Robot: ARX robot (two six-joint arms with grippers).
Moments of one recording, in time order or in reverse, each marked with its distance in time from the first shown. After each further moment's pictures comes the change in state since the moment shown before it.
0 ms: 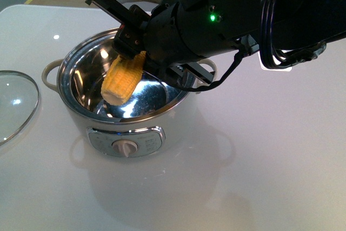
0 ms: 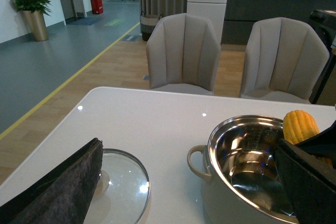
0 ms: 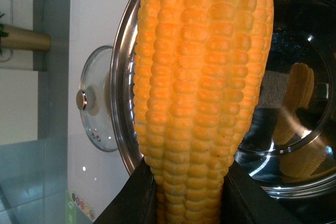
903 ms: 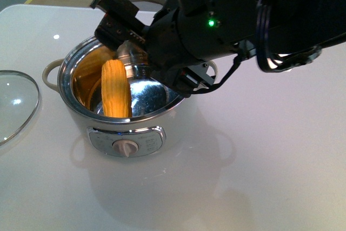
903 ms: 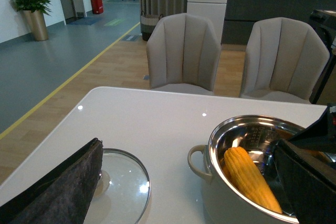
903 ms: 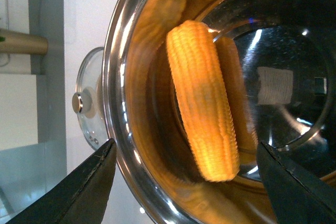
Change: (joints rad) left arm 0.000 0.000 0.000 0.000 0.000 0.000; right arm -0.013 0.011 0.000 -0.003 0.013 0.025
